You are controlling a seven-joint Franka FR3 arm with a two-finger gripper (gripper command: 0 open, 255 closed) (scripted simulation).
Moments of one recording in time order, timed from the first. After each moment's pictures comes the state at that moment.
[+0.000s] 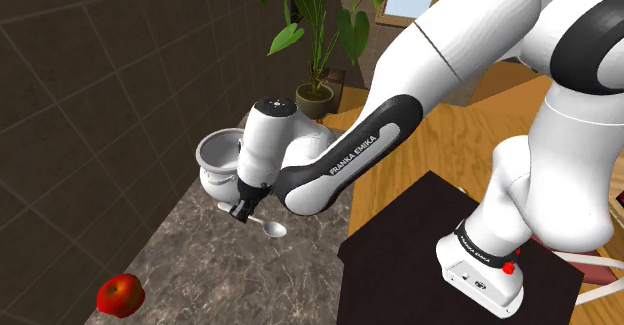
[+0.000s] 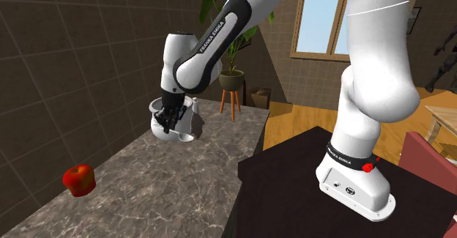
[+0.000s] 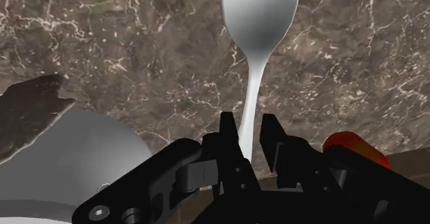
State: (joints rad) arm 0.74 0.26 0.06 -2.22 0.04 2.73 0.33
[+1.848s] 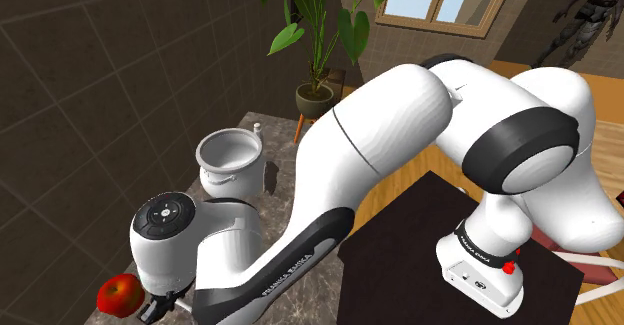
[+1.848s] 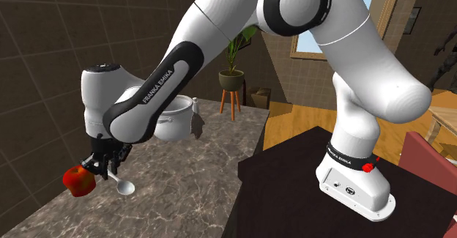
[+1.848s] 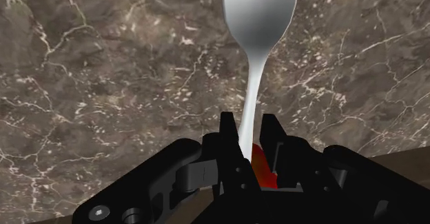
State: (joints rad) arm 1.04 0.71 0.03 -1.64 -0.11 2.60 0.71
